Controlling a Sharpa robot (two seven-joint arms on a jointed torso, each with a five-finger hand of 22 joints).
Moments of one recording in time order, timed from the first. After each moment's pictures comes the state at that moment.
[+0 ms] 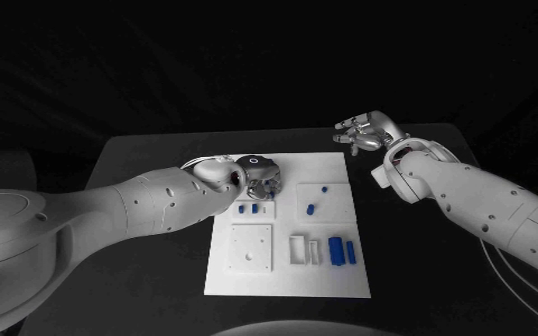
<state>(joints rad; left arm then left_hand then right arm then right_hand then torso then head) 1.16 -0.45 -0.23 1.03 -1.58 -0.23 0.14 1.43 -0.01 0.28 -0.16 0.11 1.15 0.11 0.07 0.07 1.24 0.06 0.06 0.06 1.22 -0.02 0.94 0.43 0.10 1.22 -0.04 0.27 1.31 0.97 -0.66 0.28 1.15 -1.07 -0.39 0.06 1.21 -0.05 0.14 -0.19 0.61 1.00 0.12 0.07 0.07 1.23 0.03 0.32 0.18 1.36 -0.04 0.65 0.81 0.08 1.43 -0.07 0.08 1.31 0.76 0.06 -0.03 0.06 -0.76</state>
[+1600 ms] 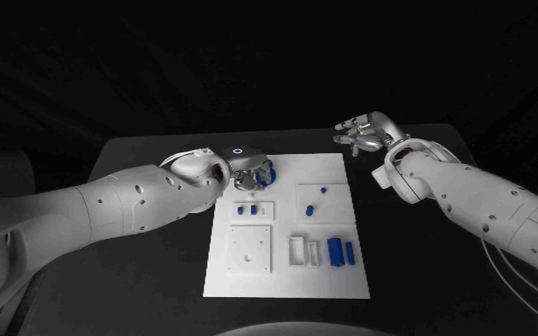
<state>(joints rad) 1.18 -0.59 -0.16 1.18 -1.56 -0.28 0.14 1.44 0.00 0.27 -0.17 0.12 1.21 0.10 0.07 0.07 1.29 0.05 0.06 0.06 1.28 -0.04 0.89 0.46 0.09 1.25 -0.06 0.31 1.31 0.97 -0.67 0.28 1.15 -1.07 -0.39 0.06 1.21 -0.05 0.15 -0.18 0.62 1.00 0.12 0.07 0.07 1.23 0.03 0.32 0.18 1.36 -0.04 0.65 0.80 0.08 1.43 -0.07 0.08 1.31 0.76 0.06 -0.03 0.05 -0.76</state>
